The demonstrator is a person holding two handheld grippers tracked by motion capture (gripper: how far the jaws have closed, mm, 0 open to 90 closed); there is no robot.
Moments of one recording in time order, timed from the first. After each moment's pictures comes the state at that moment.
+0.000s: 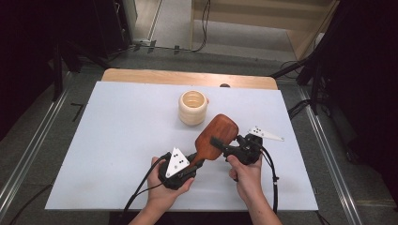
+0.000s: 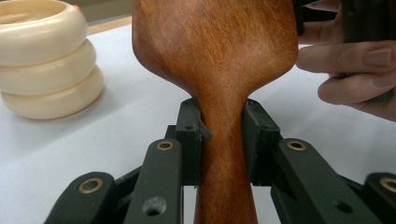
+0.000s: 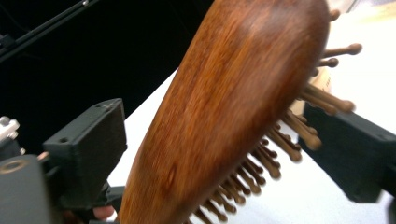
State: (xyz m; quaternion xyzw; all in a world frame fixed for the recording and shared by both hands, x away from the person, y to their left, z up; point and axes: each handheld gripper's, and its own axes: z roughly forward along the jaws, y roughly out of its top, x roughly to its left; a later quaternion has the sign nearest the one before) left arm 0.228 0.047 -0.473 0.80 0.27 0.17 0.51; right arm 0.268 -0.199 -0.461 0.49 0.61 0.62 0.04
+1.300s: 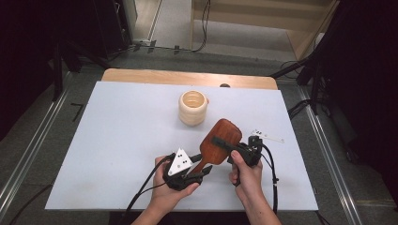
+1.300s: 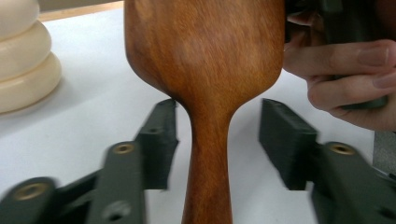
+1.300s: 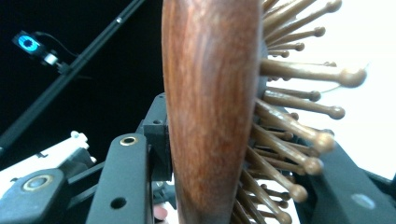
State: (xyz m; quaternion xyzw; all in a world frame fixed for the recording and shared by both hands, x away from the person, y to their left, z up) left arm 0.233 0.042 -0.481 0.80 0.27 0.11 0.53; right arm 0.265 -0.206 -0.472 0.49 0.58 0.65 -0.06
